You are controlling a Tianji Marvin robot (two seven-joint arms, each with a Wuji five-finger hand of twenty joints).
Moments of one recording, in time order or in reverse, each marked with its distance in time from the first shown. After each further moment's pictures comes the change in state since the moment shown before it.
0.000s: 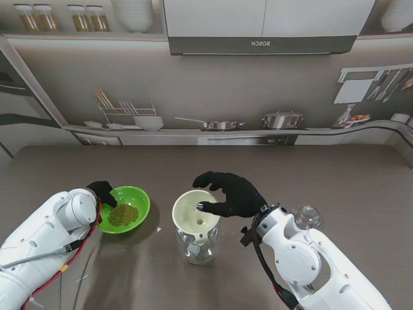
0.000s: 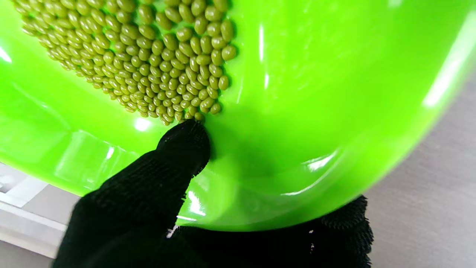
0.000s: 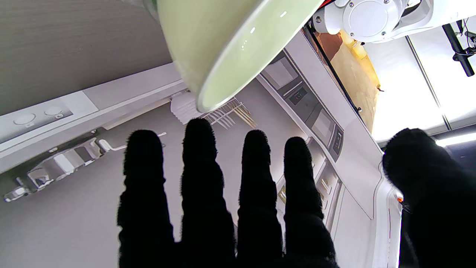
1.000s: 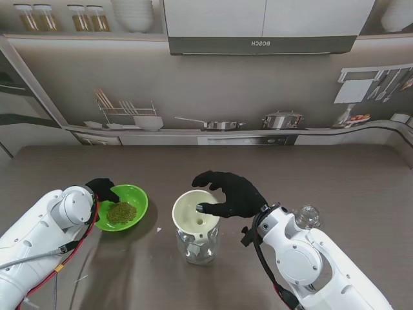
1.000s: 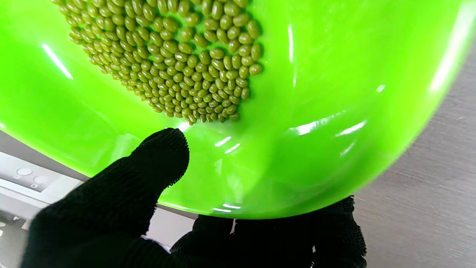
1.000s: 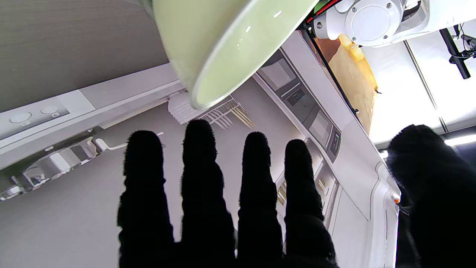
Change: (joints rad) left arm 0.003 0.011 -0.035 -0.010 0.032 -0.107 -0.033; right arm -0.005 0.003 0.008 -0.014 -0.002 -0.003 0.014; left_hand -0.191 0.020 0.094 0.151 -0.178 0.112 -0.712 -0.310 -0.317 0.111 -0.593 -0.887 -0.380 0.098 -0.519 -0.128 -0.316 -0.047 -0.362 -0.041; right_hand 0.010 -0.022 -0.031 0.000 -0.028 -0.005 -0.001 0.000 -0.020 -0.004 0.000 0.000 -0.009 0.000 -0.007 0.000 -0.009 0.000 -0.001 0.000
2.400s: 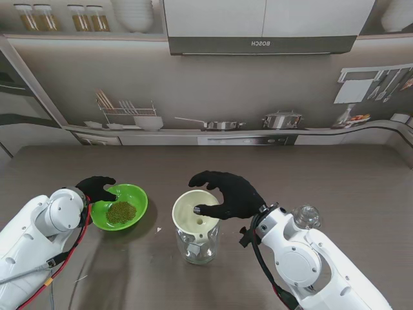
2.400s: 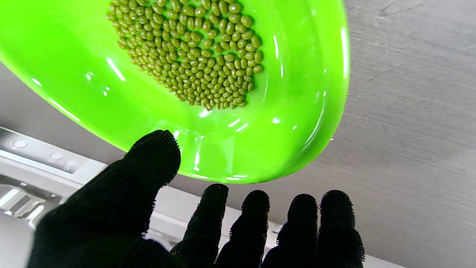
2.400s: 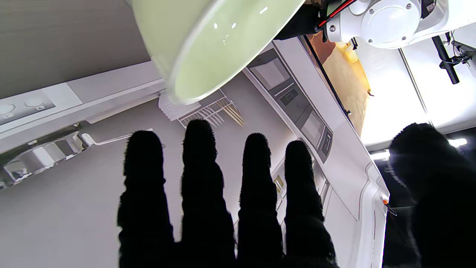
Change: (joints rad) left arm 0.144 0.011 -0.163 -0.192 0.064 -0.039 -0.051; right arm -0.004 0.000 -0.005 -0.017 -0.025 -0.016 -0.009; left_hand 0.002 0.063 -0.129 0.001 -0.197 -0.143 -0.099 -0.086 -0.232 -0.106 -0.180 -0.322 -0.296 -0.013 -0.686 -0.486 -0.077 -0.009 -0.999 -0.210; right_hand 0.000 -0.013 -0.003 0.000 -0.013 -0.002 -0.001 0.000 -0.017 -0.001 0.001 0.000 0.000 0.000 0.000 0.000 0.000 0.000 0.000 0.000
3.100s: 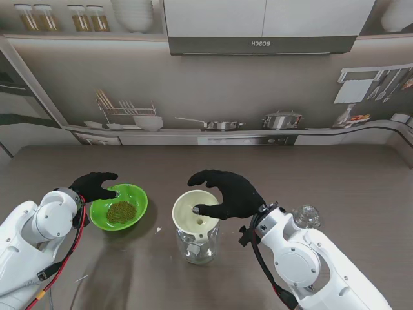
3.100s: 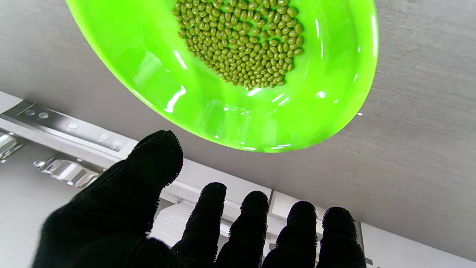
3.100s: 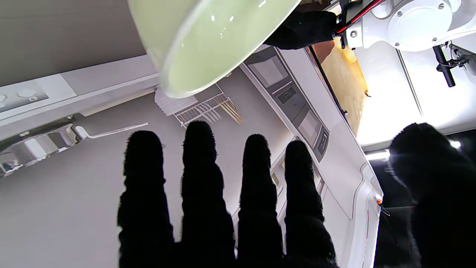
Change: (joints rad) left arm 0.128 -0.002 -0.117 -0.182 -0.004 -0.064 -0.007; right arm 0.004 -0.001 -0.005 0.001 -0.025 -0.012 -0.019; left_hand 0.024 0.010 -0.024 0.000 0.011 -0.020 -0.005 -0.009 0.000 -0.011 -0.009 -0.015 -0.031 -0.020 -0.072 -0.024 -0.119 0.000 -0.064 -0.016; right_hand 0.000 0.000 0.000 0.000 -0.001 0.000 0.000 -0.002 -0.012 0.000 0.000 0.000 -0.014 0.000 -0.003 0.000 0.000 0.000 0.000 0.000
